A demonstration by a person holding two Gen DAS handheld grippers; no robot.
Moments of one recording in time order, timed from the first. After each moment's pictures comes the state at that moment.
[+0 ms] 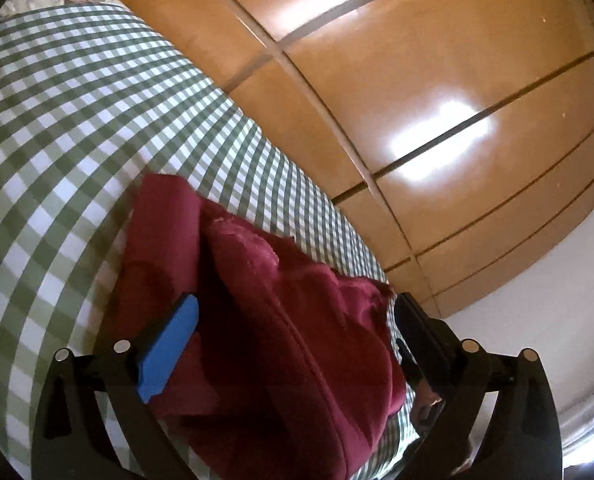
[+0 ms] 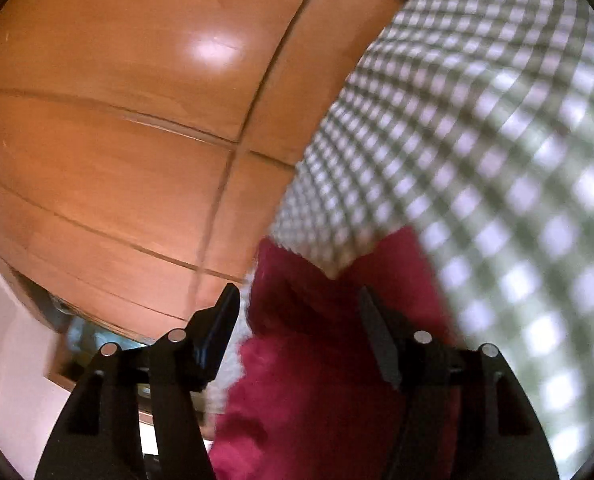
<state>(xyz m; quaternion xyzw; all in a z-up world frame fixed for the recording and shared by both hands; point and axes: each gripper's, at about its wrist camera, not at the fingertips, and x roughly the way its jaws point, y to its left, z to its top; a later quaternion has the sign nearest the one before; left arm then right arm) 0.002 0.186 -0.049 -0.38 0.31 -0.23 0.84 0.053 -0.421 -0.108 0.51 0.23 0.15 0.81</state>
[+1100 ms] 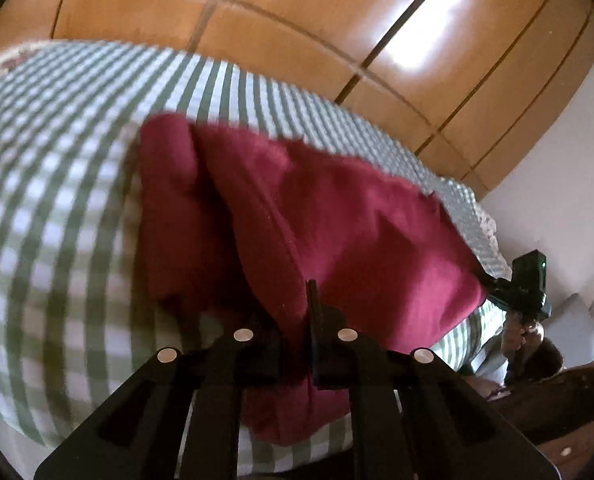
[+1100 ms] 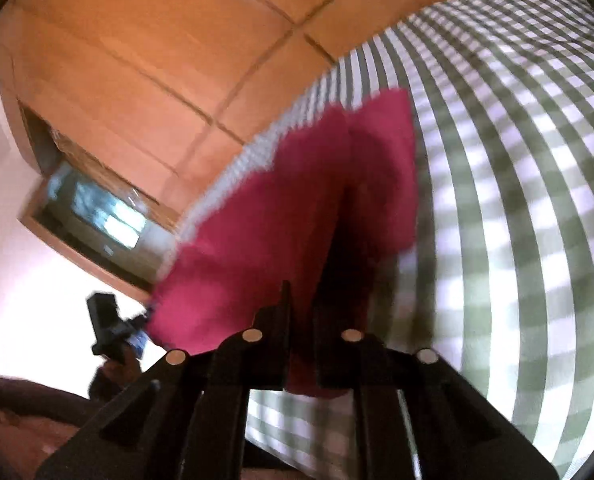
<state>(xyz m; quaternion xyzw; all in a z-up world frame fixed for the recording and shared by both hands) -0.043 0.159 -0.071 -0.17 0.40 -0.27 0.86 -0.052 -0.378 -0.129 0.30 0.35 0.25 0.85</state>
